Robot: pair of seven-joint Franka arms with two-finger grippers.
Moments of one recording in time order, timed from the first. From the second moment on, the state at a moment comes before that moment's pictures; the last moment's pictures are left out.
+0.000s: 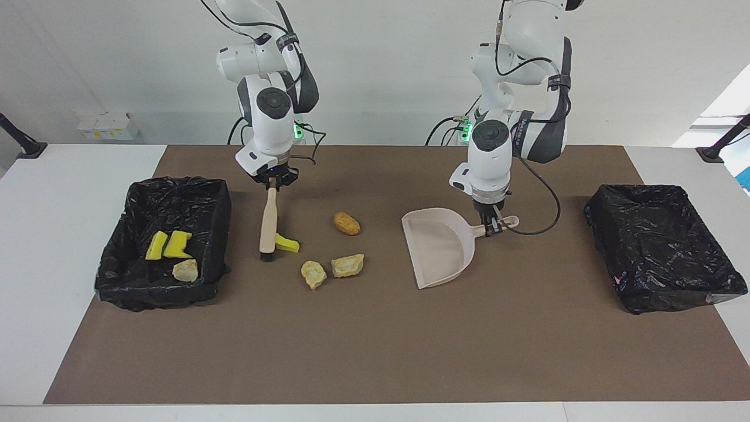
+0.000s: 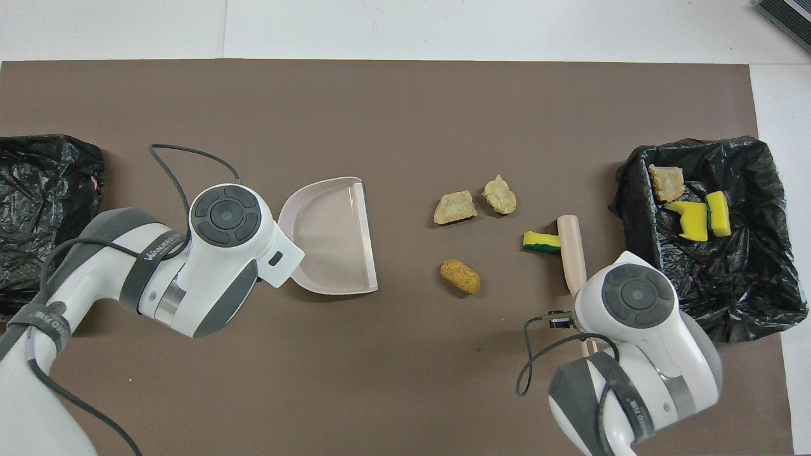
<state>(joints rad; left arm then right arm) -0.38 0.15 -0.04 -2.07 0.28 2.15 0.93 0.23 -0.13 0.06 -2.40 -0.19 2.07 0.37</state>
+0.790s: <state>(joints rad) -0.38 0.15 -0.04 -2.07 0.28 2.15 0.92 0.52 0.11 0.08 -2.10 0.11 2.03 0.37</state>
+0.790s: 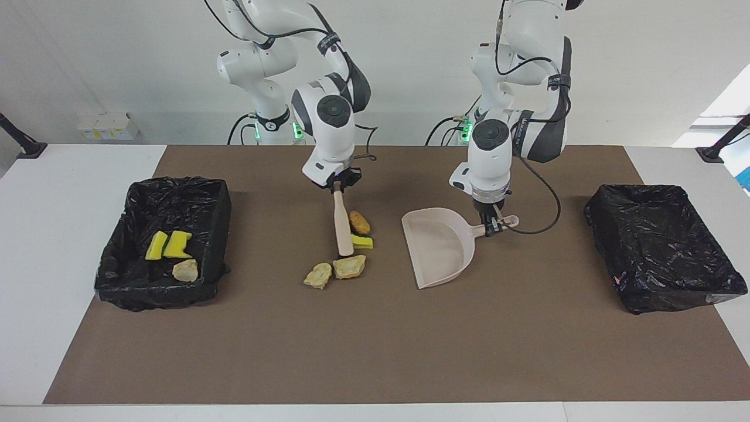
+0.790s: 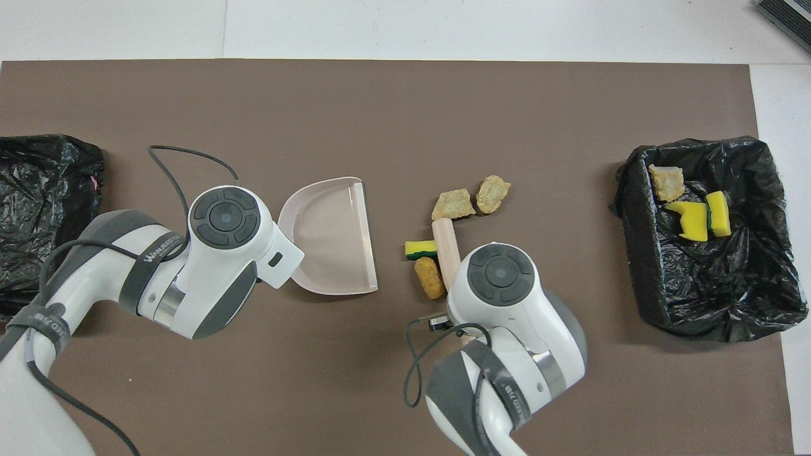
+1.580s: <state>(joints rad) -0.38 0.14 -0.04 -2.08 0.28 2.16 0.92 0.61 0.32 0.08 -1.76 0.30 2.04 0.52</state>
